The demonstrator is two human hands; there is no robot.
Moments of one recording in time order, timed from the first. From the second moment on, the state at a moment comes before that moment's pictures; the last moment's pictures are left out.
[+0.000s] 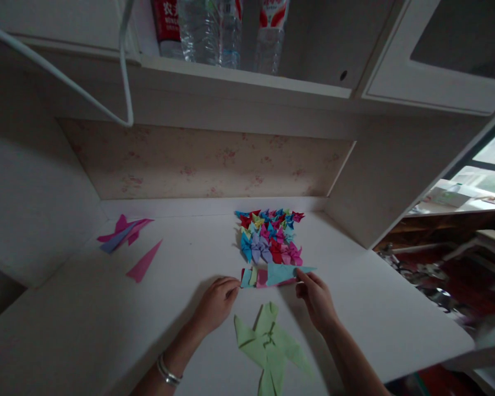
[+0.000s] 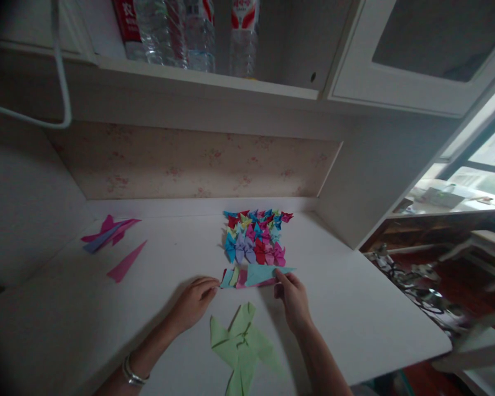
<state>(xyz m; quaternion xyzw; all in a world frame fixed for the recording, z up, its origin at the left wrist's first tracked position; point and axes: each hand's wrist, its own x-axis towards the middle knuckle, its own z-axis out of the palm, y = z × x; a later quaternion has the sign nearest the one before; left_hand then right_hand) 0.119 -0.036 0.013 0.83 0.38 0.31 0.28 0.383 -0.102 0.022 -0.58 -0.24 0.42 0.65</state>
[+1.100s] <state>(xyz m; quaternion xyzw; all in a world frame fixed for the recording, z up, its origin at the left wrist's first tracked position) 0.117 -0.048 0.018 0.89 0.34 0.25 0.19 0.382 -0.105 0.000 -0.77 -0.52 0.04 0.35</state>
